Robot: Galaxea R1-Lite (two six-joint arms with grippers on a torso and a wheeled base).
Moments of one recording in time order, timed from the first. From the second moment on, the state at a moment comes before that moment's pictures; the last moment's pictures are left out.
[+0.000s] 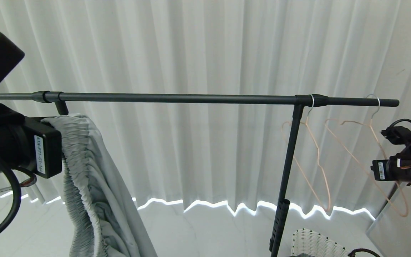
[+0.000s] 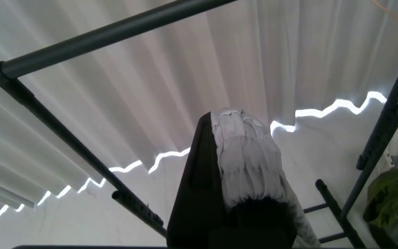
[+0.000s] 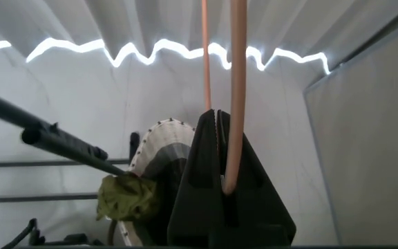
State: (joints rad) left arm -0.53 1.12 -0.98 0.13 0.30 0.20; right arm -0.12 1.73 -0.84 -0.25 0.08 -0.09
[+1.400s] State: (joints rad) left arm -0.50 1.09 -0.92 0.13 0.30 0.27; right arm -0.12 1.23 -0.57 0.00 0.04 -0.03
